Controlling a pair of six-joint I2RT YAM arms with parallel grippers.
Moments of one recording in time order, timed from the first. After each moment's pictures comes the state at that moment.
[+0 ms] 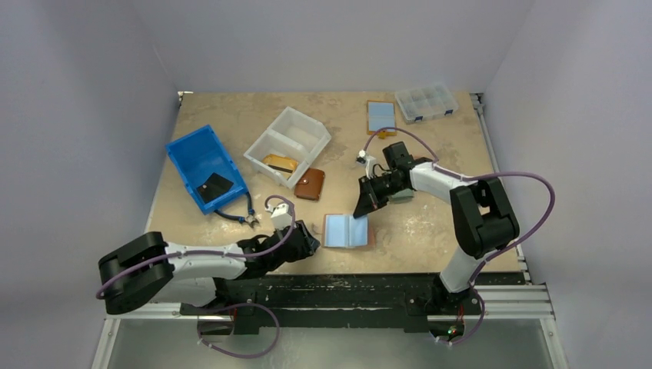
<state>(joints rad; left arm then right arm) -1.09 1.25 0.33 0.19 -0.41 -1.17 0.36 1.71 0.98 -0.49 -0.83 -0.07</state>
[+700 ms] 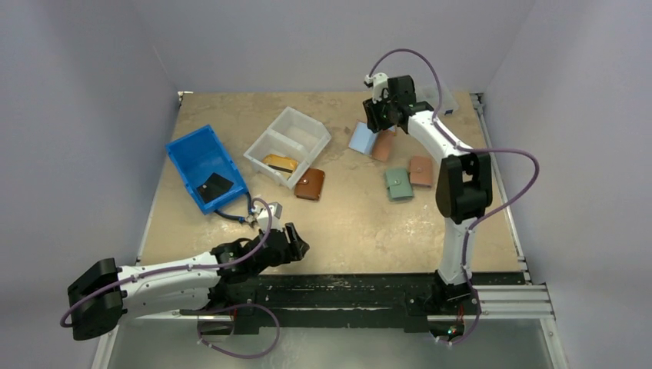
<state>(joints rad) -1.09 0.88 0.30 -0.14 -0.40 -1.07 0.26 2.01 1.70 -0.42 -0.21 -0.22</state>
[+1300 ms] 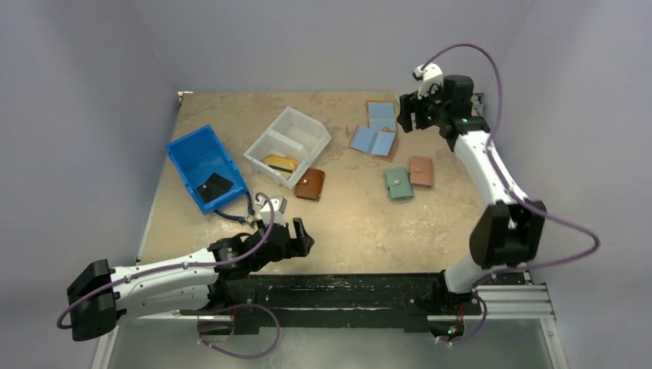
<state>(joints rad) -1.09 0.87 0.36 -0.21 -0.41 -0.97 0.10 1.67 1.50 -0.37 -0.22 -0.21</state>
